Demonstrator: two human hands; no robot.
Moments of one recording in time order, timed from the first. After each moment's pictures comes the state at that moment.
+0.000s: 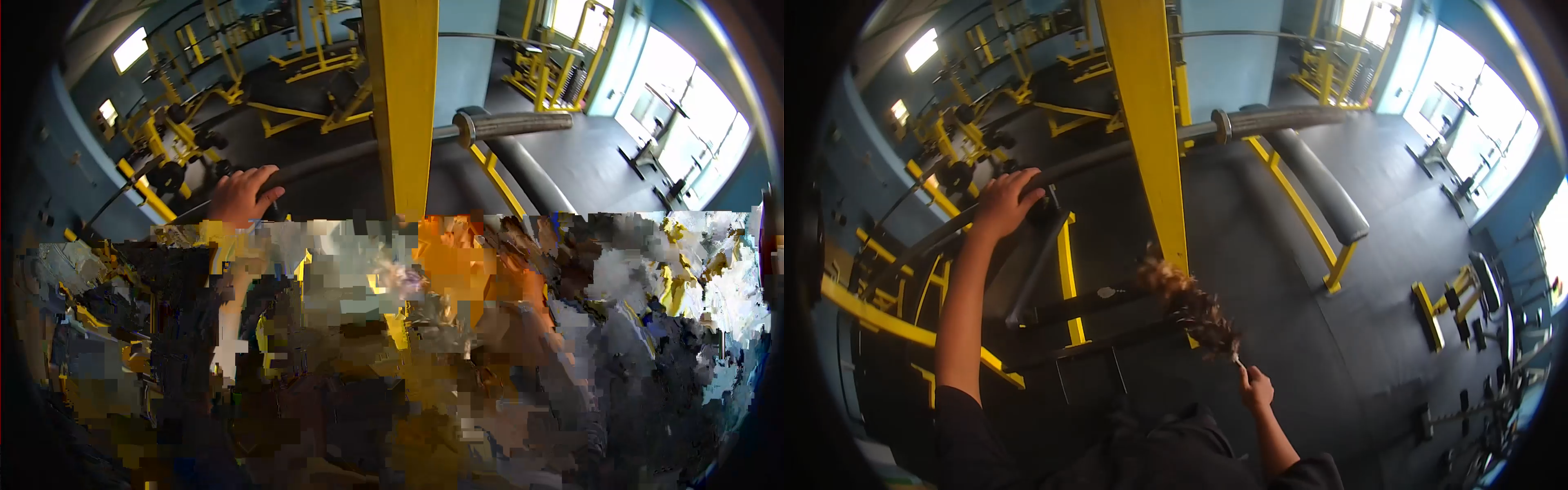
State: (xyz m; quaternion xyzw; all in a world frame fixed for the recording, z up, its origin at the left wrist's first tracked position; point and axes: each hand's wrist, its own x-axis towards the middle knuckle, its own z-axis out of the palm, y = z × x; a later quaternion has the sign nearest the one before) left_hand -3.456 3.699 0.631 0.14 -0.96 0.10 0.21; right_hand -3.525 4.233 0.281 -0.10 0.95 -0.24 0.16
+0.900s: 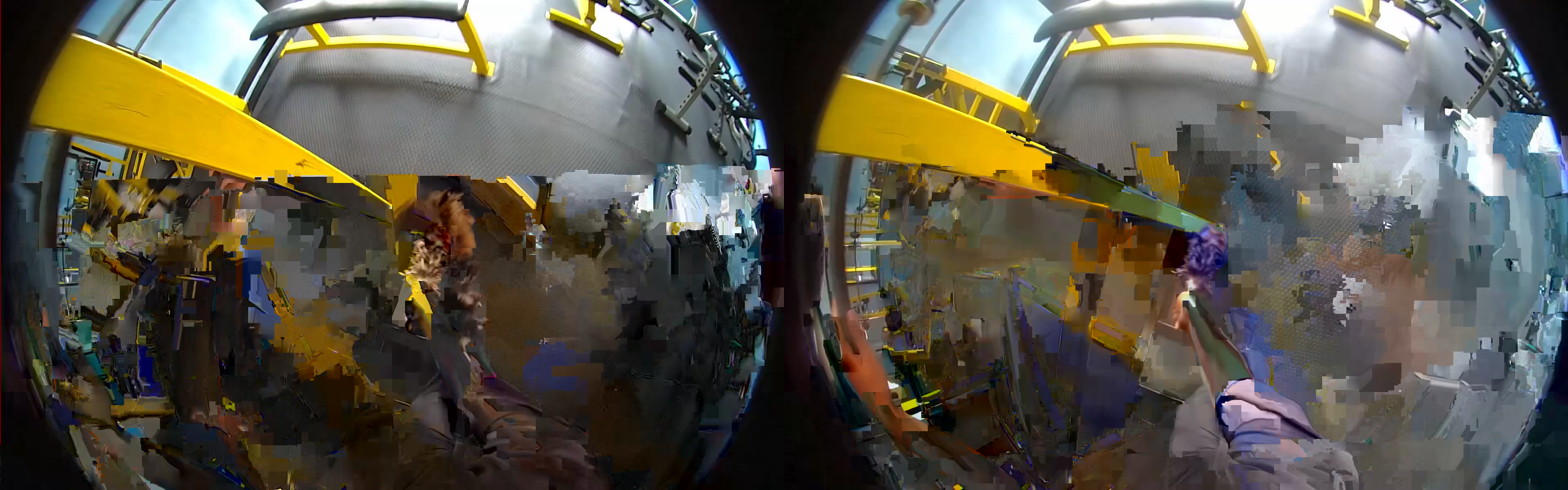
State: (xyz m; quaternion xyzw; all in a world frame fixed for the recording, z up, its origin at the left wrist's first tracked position) left_hand -3.460 3.629 0.615 0.07 -0.94 0.14 0.29; right_hand -3.409 3.893 -0.038 0.54 0.22 -0.66 0.47
